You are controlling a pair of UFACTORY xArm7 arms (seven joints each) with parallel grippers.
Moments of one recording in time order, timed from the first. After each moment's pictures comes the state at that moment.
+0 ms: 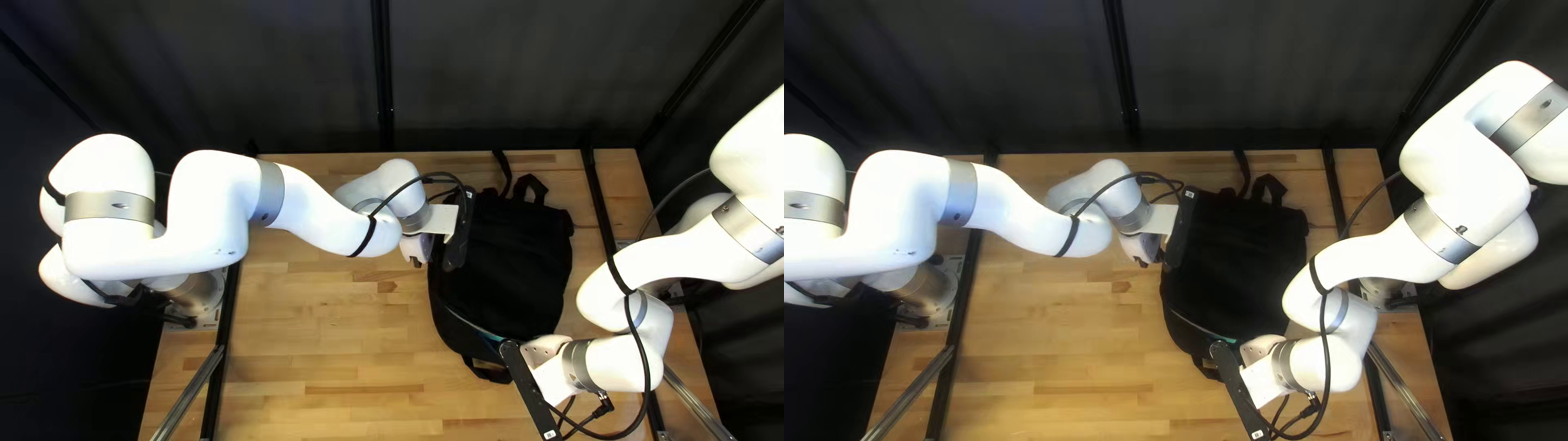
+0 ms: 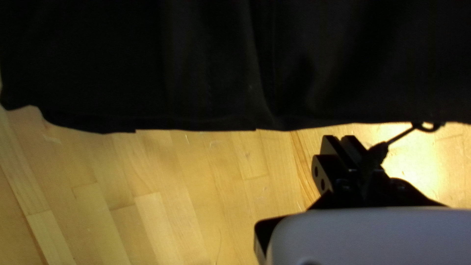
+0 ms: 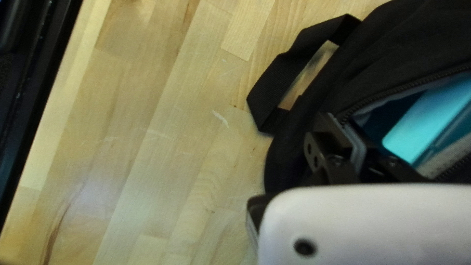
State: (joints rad) left arm 2.54 -0.36 -2.44 1.05 -0.63 0.62 0.80; right arm 0.24 -0.05 0.40 0.61 -0.66 0.52 0.69
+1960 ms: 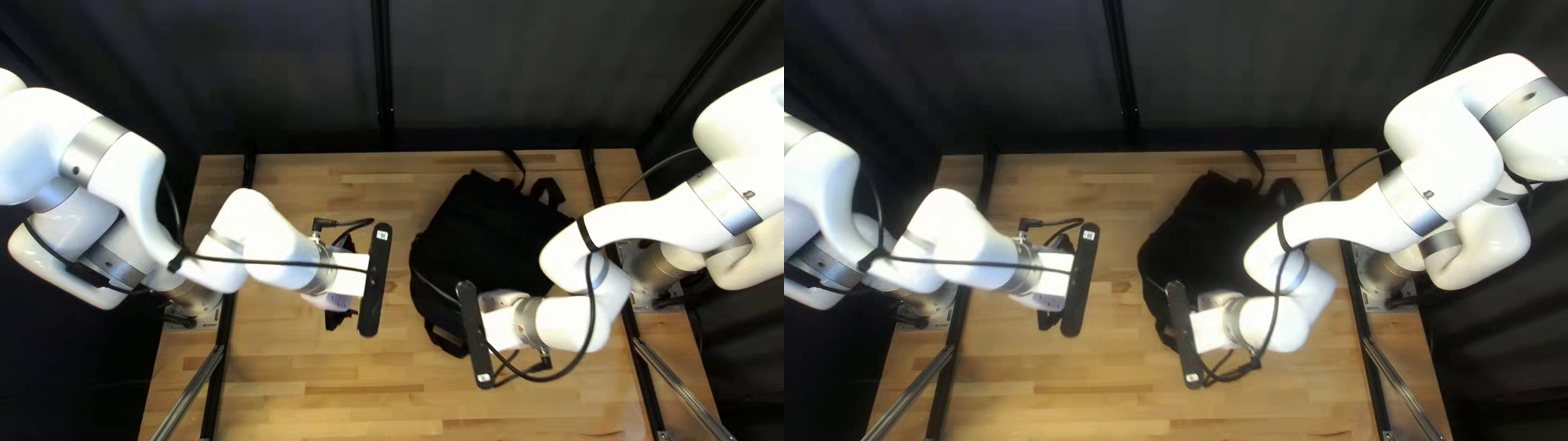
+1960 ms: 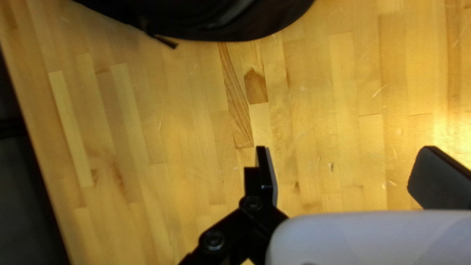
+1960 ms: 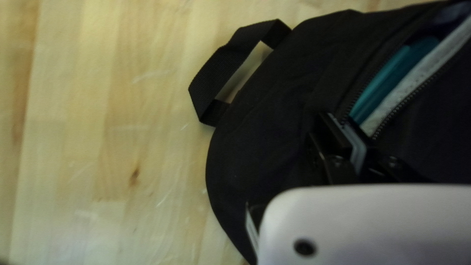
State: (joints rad) left arm 2.51 0.38 -2.87 0.67 0.45 0.90 -0.42; right arm 0.11 -0.01 0.29 0.77 -0.81 0.64 0.76
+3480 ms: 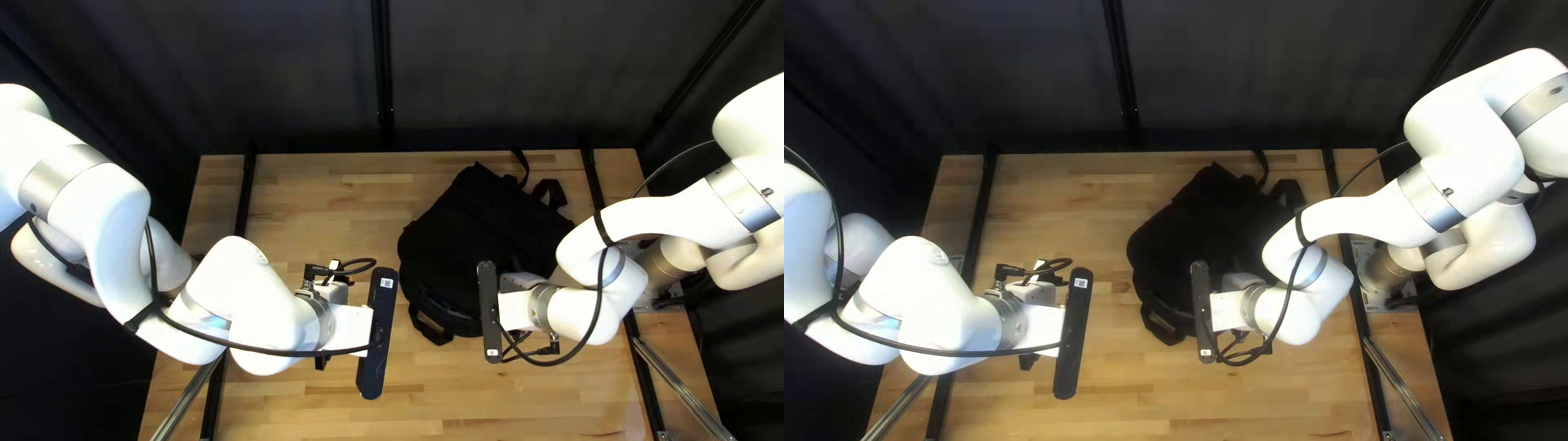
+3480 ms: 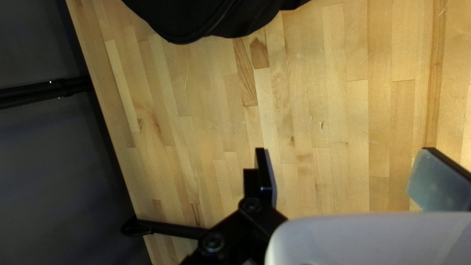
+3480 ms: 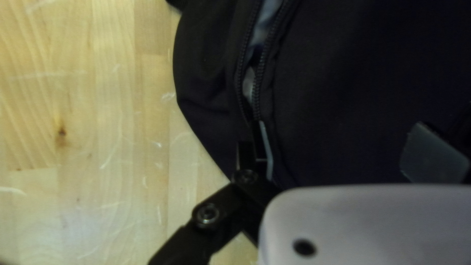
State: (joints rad) left arm 2.44 0.23 -3.03 0.97 0.43 1.30 -0.51; right arm 0.12 -0.09 0.29 0.64 -0.78 0.76 0.82
